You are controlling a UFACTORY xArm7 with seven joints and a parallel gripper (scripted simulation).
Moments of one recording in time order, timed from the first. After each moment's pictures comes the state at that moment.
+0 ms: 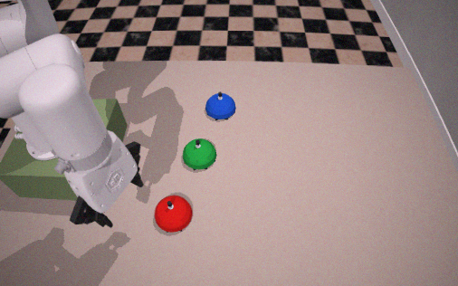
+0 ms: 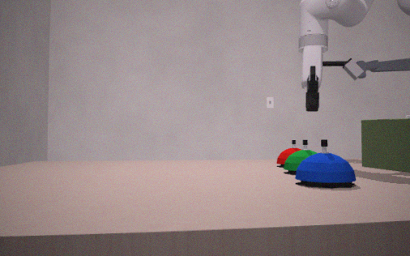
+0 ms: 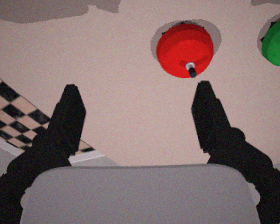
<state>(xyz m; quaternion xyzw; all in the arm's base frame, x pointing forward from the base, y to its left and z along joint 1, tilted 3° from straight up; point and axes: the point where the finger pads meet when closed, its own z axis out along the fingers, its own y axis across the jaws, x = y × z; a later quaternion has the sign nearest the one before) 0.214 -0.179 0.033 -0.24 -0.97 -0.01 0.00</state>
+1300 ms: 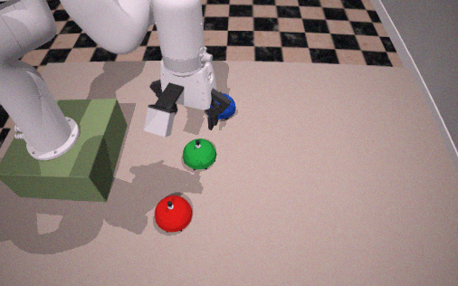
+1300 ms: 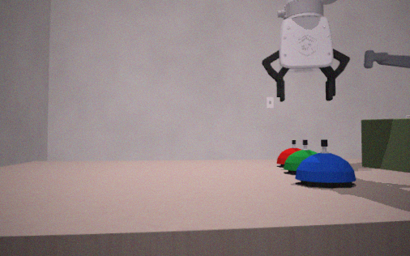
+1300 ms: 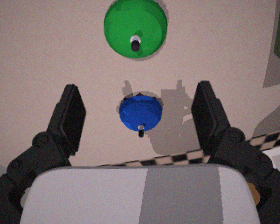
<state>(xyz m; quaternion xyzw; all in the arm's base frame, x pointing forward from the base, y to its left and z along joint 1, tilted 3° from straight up) 0.333 0.019 0.038 0.58 -0.81 -0.02 0.00</state>
